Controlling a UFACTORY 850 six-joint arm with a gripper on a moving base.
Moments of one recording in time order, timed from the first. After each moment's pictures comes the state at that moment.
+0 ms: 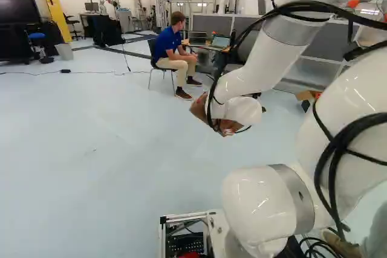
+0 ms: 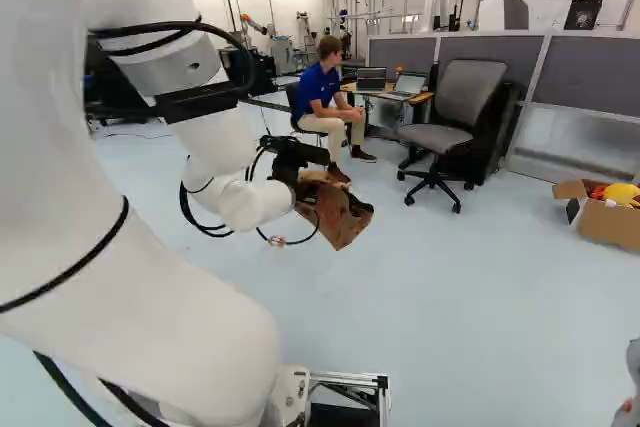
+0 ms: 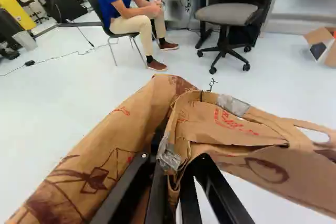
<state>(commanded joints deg) -1.2 8.9 -11.8 5.7 42.2 6.6</state>
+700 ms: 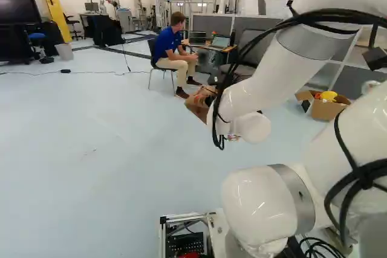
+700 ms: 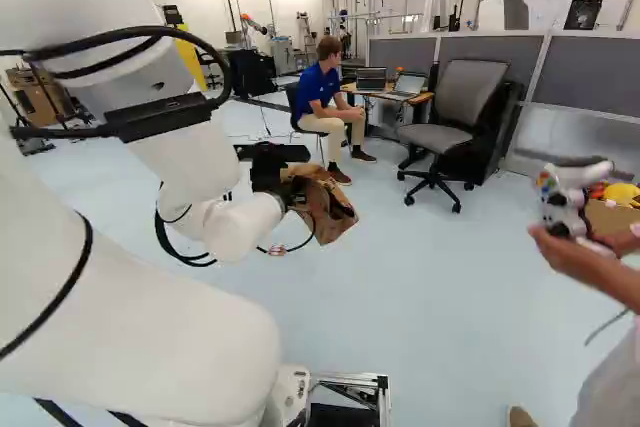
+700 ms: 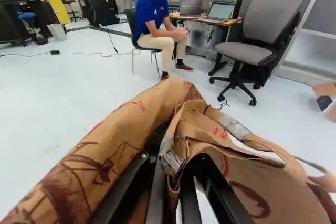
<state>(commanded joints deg) -0.1 15.4 -5.6 0.5 49.4 0.5</state>
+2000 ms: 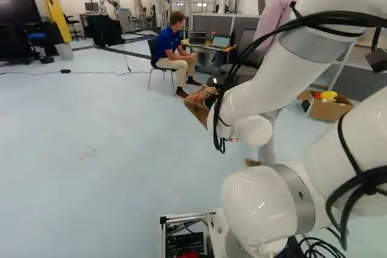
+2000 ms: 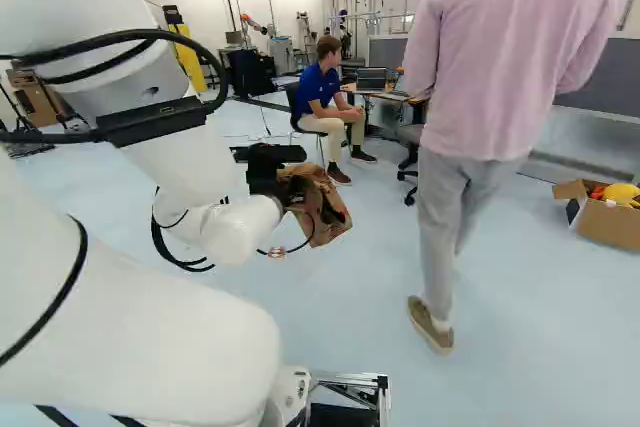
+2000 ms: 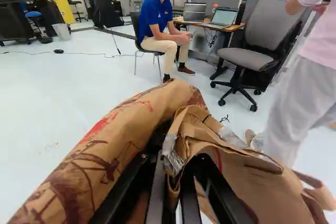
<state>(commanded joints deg) 0.0 16.0 -5.0 0.0 50.0 0.0</state>
